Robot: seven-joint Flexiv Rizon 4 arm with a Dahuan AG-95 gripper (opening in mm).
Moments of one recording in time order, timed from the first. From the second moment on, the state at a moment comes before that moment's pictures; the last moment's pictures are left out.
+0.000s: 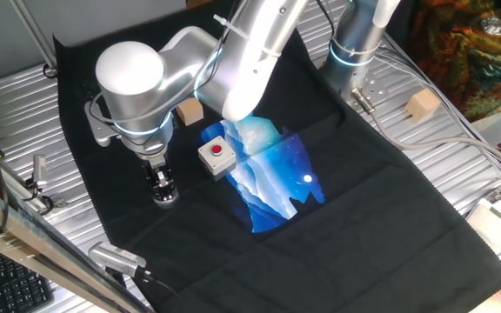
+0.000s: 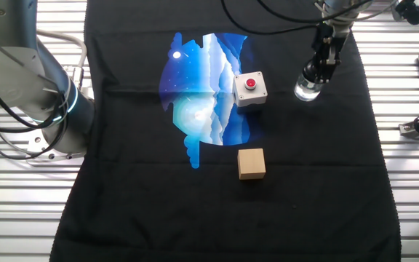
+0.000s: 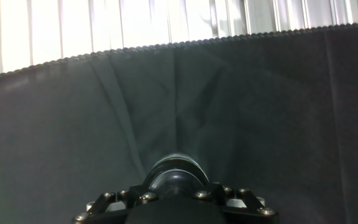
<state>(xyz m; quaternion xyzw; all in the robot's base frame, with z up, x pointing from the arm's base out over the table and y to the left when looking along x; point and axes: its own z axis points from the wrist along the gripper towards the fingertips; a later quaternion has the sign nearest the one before) 0.626 0.109 0.104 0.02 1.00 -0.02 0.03</state>
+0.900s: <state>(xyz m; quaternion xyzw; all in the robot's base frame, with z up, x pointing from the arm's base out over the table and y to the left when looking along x) 0.626 0.110 0.105 0.01 1.00 -0.02 0.03</state>
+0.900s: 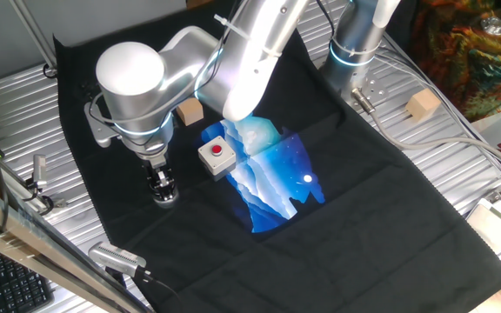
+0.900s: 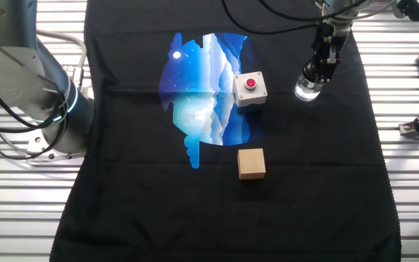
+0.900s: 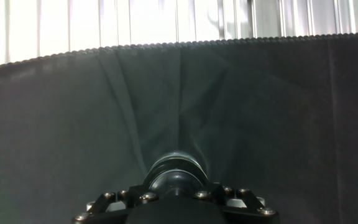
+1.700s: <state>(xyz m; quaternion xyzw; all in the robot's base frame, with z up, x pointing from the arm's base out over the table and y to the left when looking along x) 0.625 0.111 0.106 0.00 1.00 -0.01 0.04</state>
